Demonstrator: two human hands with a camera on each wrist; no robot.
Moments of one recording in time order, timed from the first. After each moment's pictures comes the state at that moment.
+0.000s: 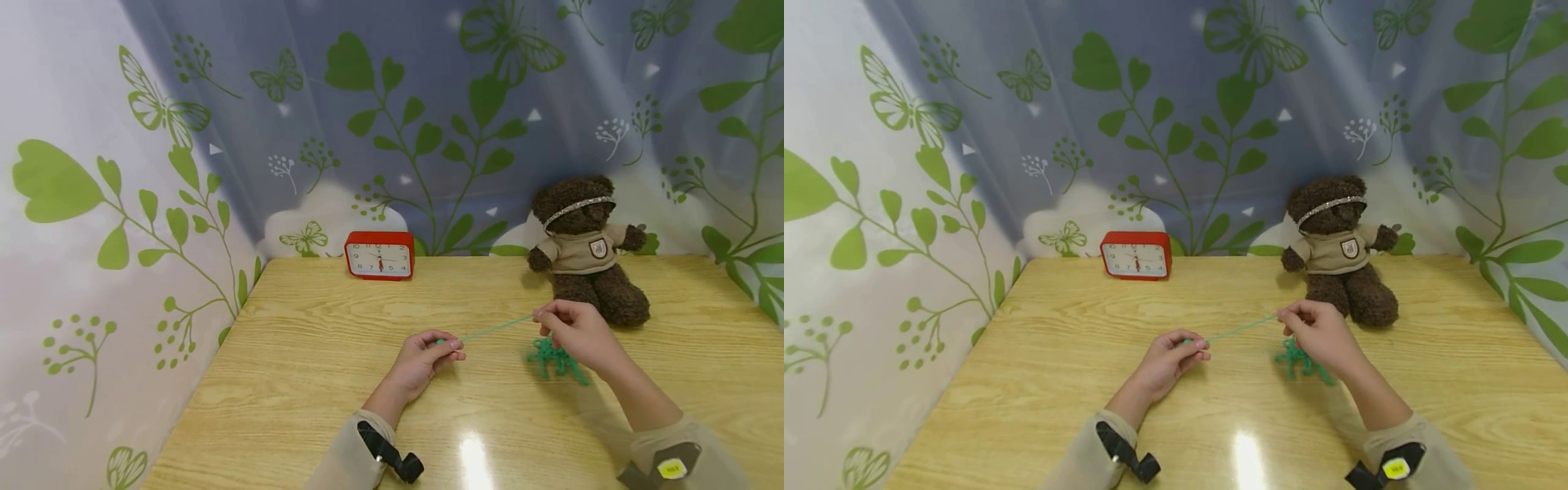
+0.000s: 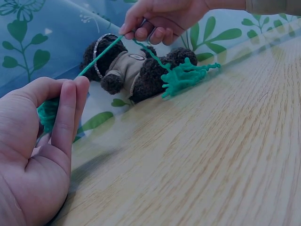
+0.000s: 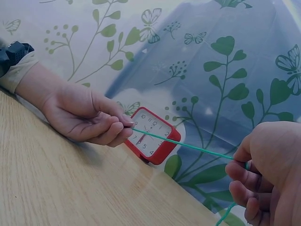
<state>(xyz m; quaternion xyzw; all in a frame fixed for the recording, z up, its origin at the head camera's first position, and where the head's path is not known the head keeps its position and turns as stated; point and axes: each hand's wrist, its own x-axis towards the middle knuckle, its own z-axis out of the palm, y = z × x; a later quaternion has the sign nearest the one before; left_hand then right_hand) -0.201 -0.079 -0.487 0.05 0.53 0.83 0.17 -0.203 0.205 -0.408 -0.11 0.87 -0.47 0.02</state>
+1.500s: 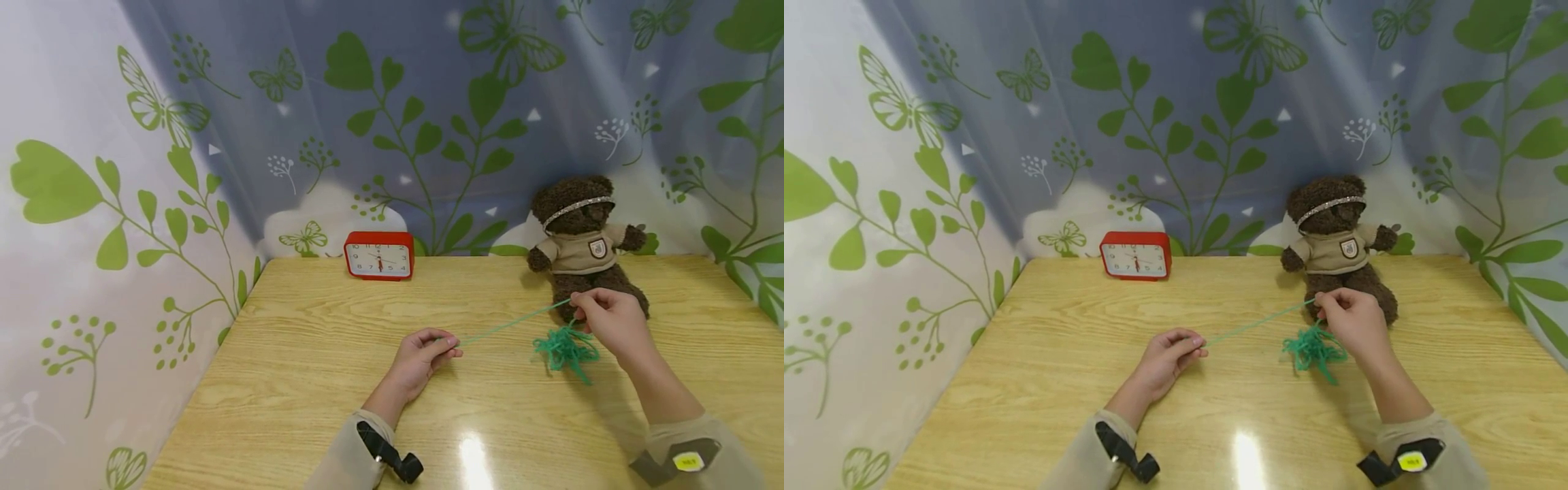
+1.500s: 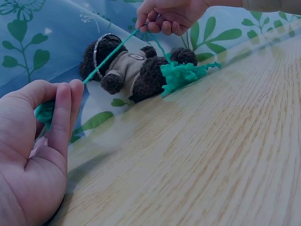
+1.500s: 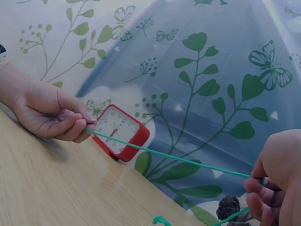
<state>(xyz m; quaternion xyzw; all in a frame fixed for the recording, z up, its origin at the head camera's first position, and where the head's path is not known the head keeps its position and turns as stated) -0.203 -0.080 -0.488 0.04 0.54 0.83 0.15 -0.208 0.233 -0.395 0.02 0.88 -0.46 -0.02</state>
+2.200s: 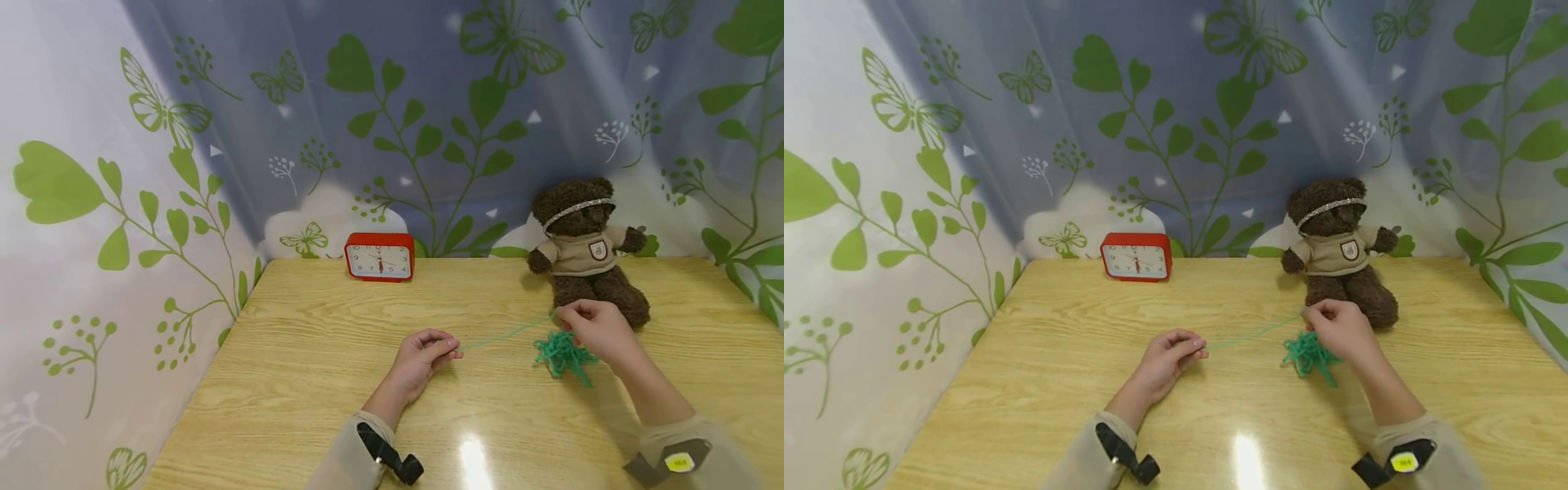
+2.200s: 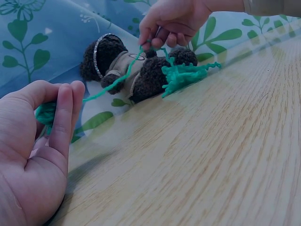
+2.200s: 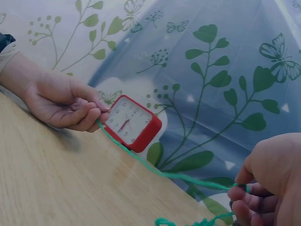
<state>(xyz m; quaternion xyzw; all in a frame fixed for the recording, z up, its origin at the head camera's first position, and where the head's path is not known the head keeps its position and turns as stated) -0.203 -0.079 -0.487 0.04 0.53 0.83 0.15 -0.215 0.230 -0.411 -0.02 0.89 -0.45 0.06</state>
